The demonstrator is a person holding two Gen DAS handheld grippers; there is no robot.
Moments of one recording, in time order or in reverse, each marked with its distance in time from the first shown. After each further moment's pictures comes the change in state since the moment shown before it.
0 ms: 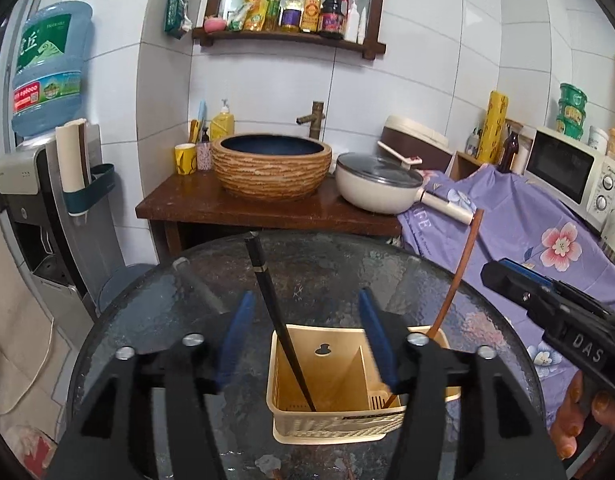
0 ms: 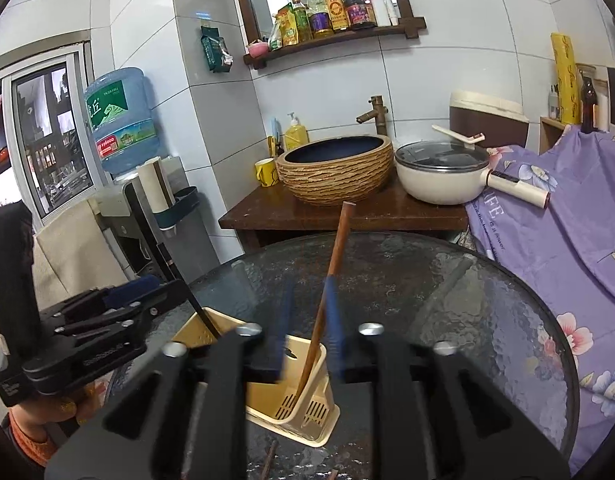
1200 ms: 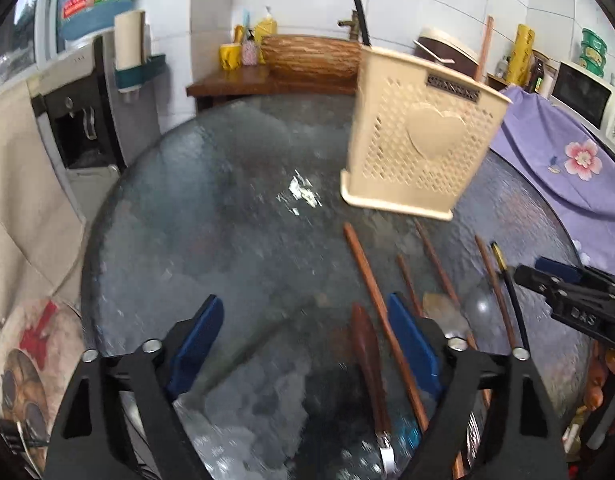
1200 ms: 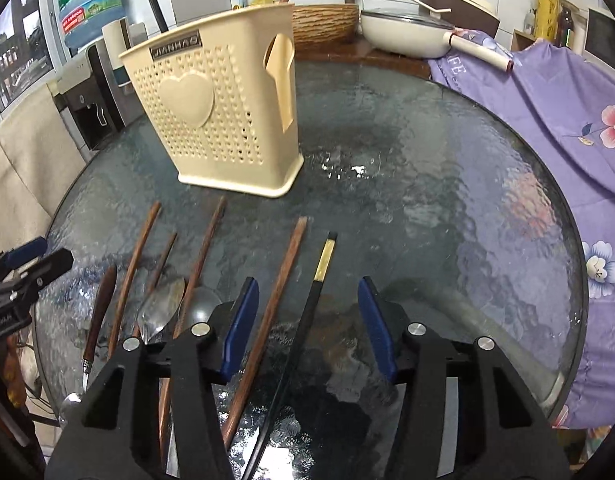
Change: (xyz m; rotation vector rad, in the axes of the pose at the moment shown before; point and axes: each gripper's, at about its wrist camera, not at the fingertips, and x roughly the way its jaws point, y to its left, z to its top) left arm -0.055 0.044 -0.195 -0.033 0.288 0.090; right arm -0.019 0.000 -0.204 -0.032 0.402 -0.179
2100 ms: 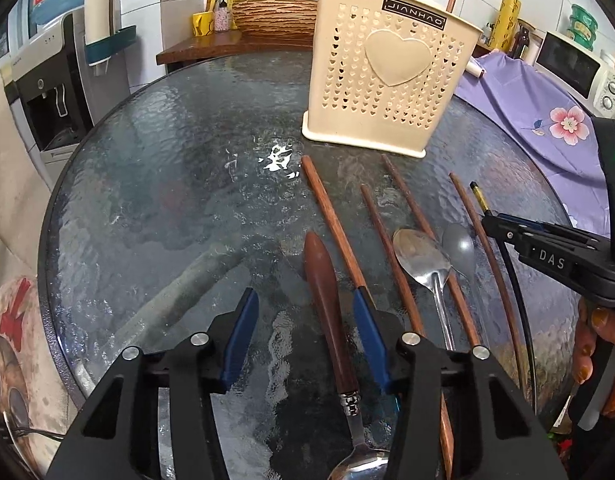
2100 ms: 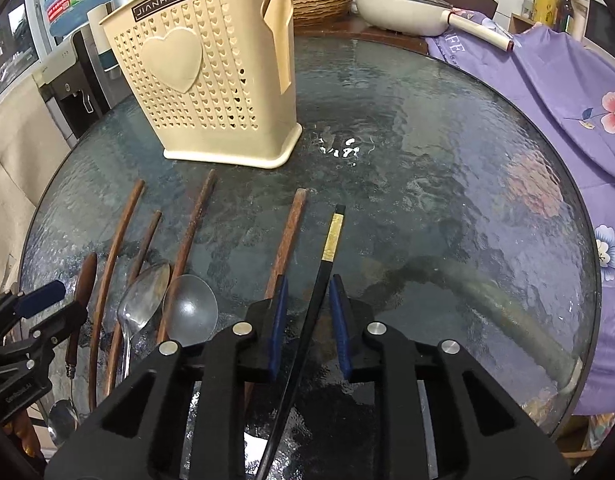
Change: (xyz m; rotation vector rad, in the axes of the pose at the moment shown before) left arm 0.018 -0.020 -0.029 0.035 0.108 -0.054; right arm 0.024 0.007 -0.006 0.021 0.061 -0.028
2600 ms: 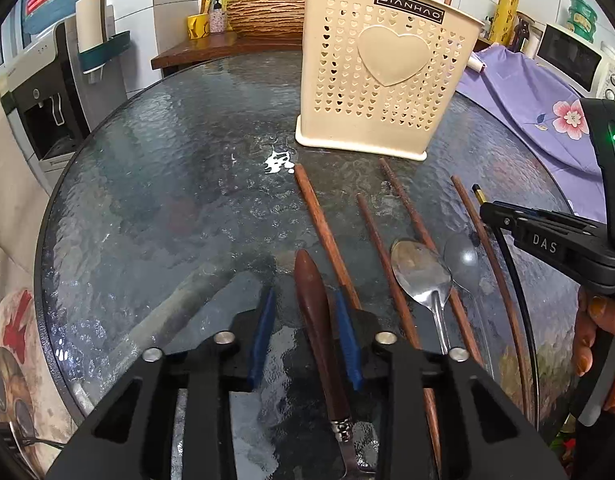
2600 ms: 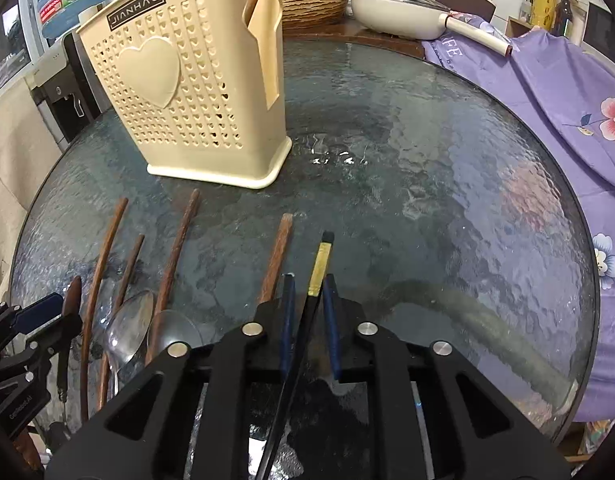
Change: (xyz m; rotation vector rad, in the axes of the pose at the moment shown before) left arm 0.010 -0.007 0.012 0.019 0.008 0.022; right arm 0.014 -0.005 0.019 0.000 -0.011 -0.033
